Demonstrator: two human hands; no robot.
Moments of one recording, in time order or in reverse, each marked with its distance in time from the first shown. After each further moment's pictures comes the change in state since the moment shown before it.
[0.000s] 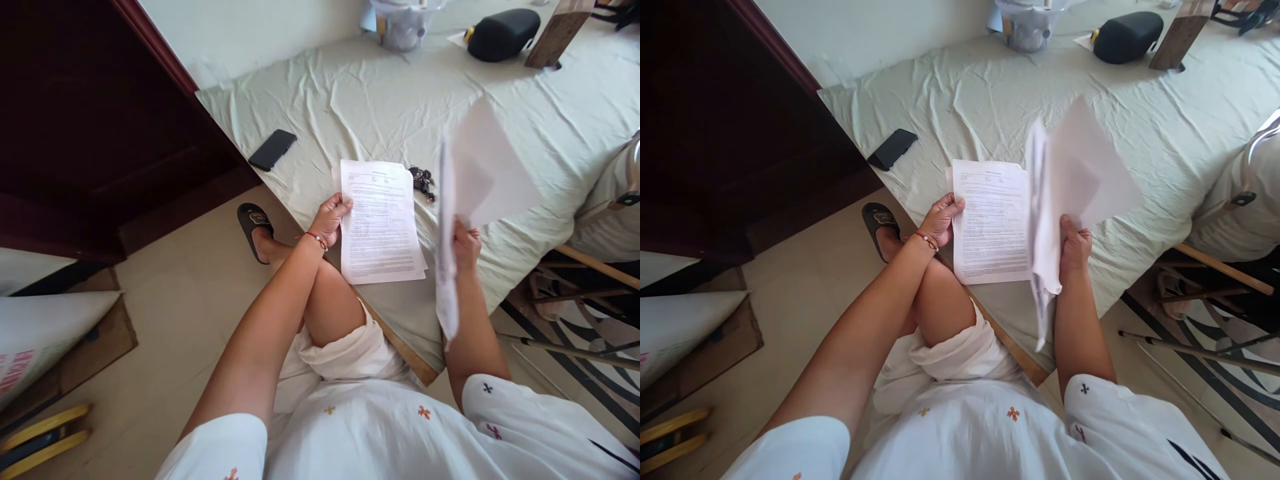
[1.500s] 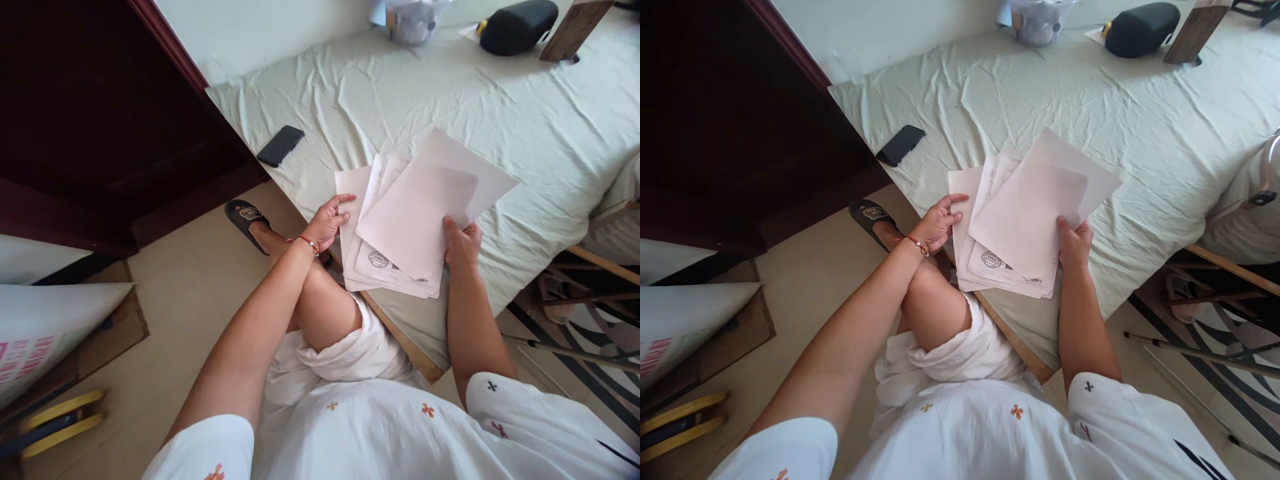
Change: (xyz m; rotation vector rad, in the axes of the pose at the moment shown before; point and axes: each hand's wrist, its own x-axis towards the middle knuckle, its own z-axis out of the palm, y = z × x) left_hand -0.027 0.010 -0.026 0.169 -0.035 -0.050; right_hand 0.014 0.022 0.001 -0.147 0.022 -0.084
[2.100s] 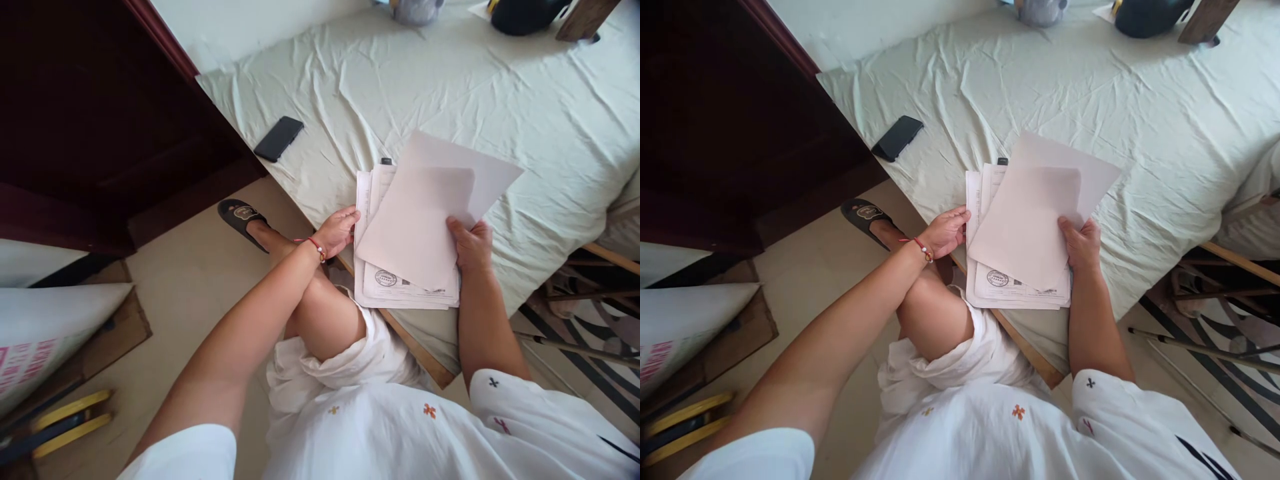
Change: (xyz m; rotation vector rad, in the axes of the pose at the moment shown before) left_hand -0.003 -0.009 0.008 -0.142 -0.086 -0.229; right_hand -0.015 -0.016 0.004 -0.113 -0.107 0.074
